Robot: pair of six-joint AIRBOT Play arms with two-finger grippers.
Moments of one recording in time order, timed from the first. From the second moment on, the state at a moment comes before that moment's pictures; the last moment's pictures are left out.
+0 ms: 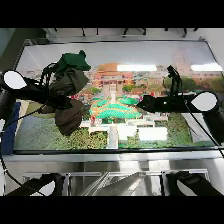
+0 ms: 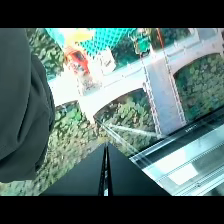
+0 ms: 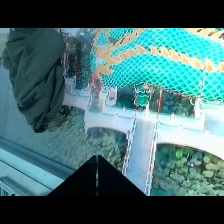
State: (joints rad) left arm -0.12 -1.23 1.34 1.16 -1.47 -1.33; right arm 0.23 -0.99 1.03 -0.87 1.04 1.65
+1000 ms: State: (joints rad) left arm 0.07 -1.41 1.34 1.23 -1.43 -1.40; right arm 0.23 -0.99 1.03 -0.87 1.04 1.65
